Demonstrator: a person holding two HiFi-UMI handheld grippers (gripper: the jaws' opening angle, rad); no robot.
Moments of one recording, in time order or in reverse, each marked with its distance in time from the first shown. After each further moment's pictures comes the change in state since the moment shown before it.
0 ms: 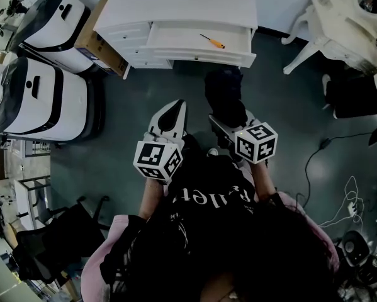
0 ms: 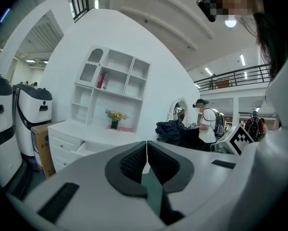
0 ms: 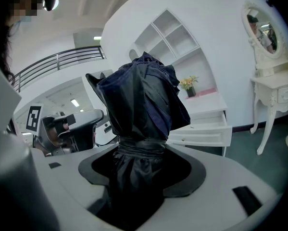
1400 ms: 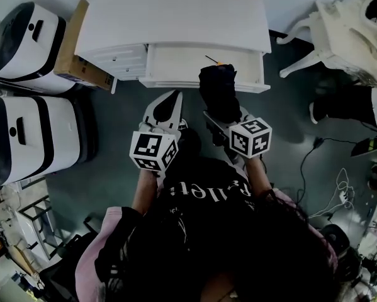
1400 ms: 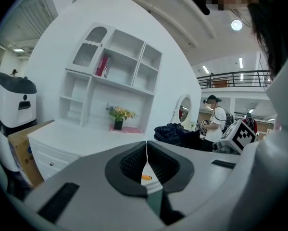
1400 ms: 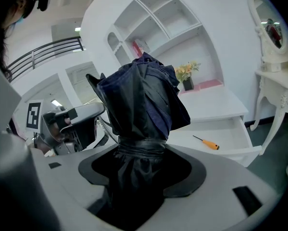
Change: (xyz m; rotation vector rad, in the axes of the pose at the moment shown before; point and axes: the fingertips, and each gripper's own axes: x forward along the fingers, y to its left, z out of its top) left arm 0.210 0.228 0.050 -0.001 0.075 -0.099; right arm 0.243 -0.097 0.124 0.095 0.100 -0.108
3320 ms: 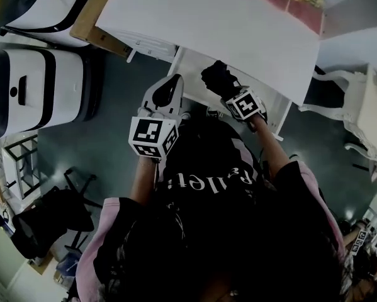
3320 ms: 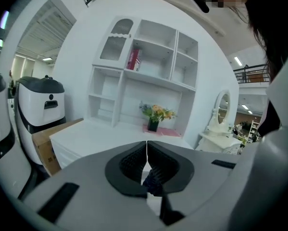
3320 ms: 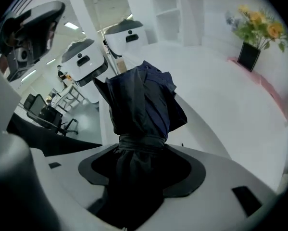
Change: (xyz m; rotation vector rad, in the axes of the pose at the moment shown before) left arm 0.117 0.167 0.020 -0.080 0.039 0.361; right arm 0.230 -0.202 0.001 -0.552 0.764 0.080
